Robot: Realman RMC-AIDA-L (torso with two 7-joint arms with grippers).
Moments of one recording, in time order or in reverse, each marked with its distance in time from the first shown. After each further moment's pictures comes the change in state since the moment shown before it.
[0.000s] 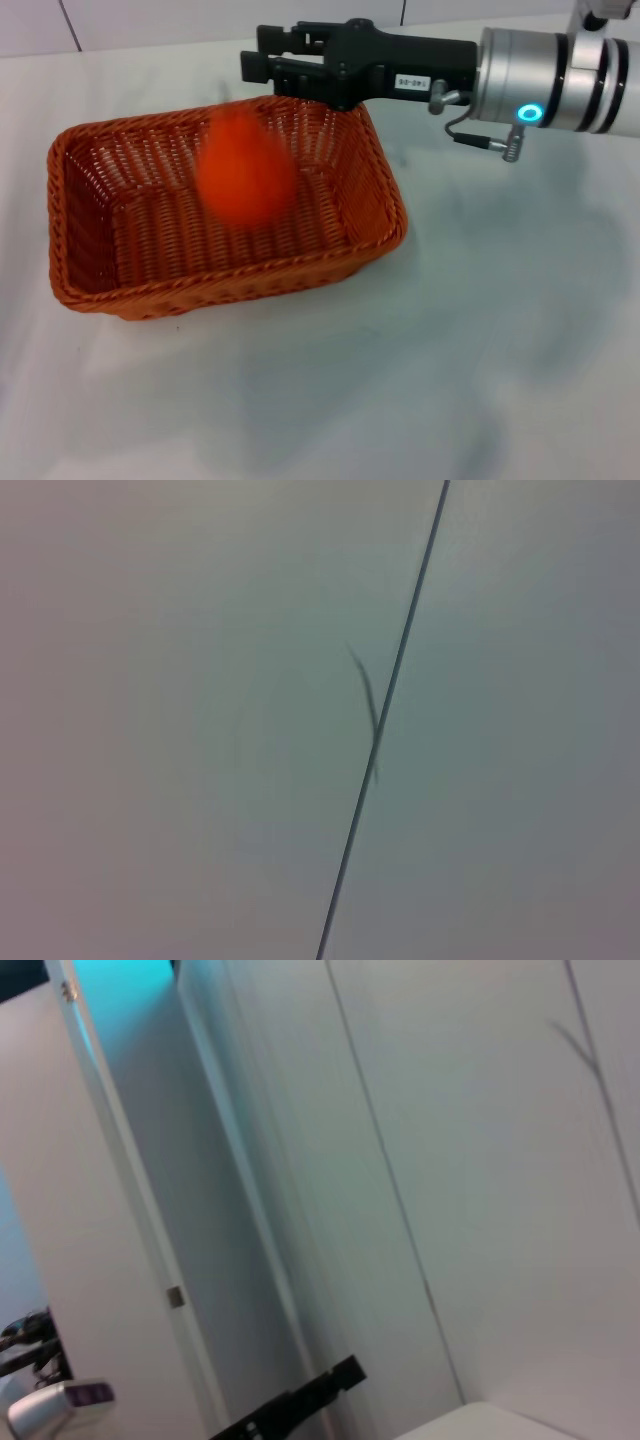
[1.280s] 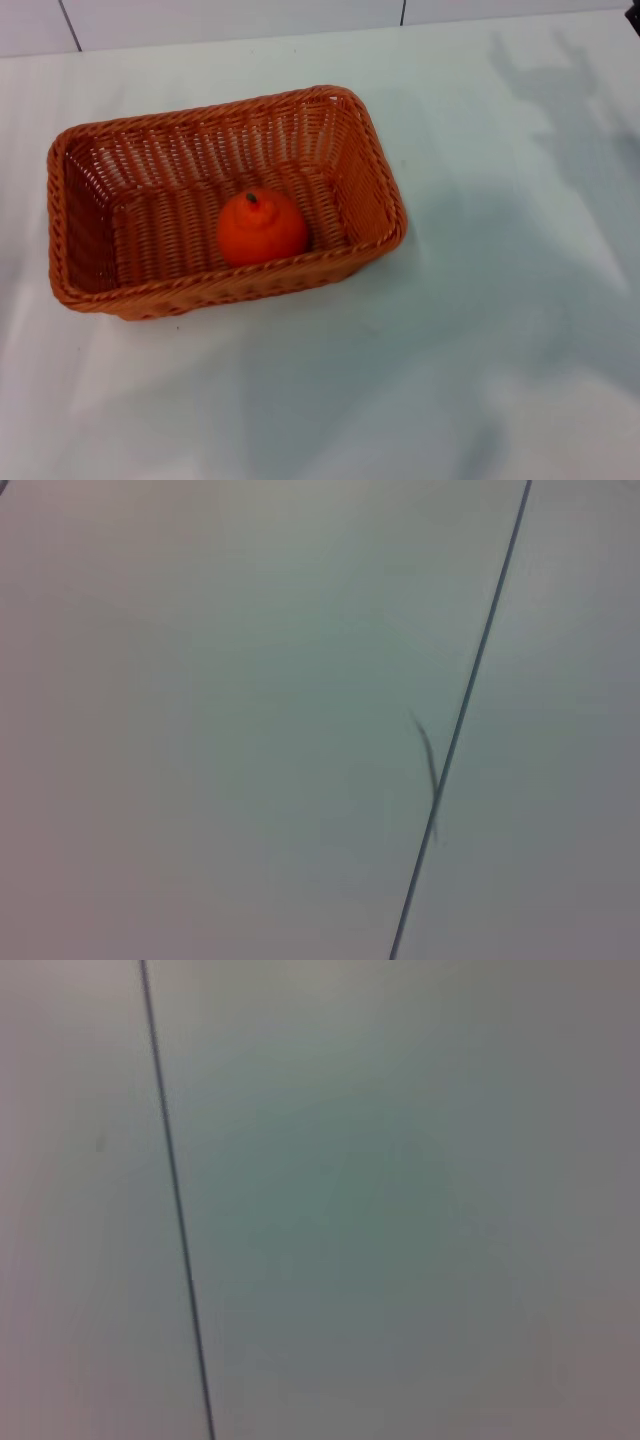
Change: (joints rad) left arm 0.045 -0.002 -0.110 -0.045 0.000 0.083 0.011; right arm -0.342 0.002 0.228 0.336 0.850 0.086 -0.895
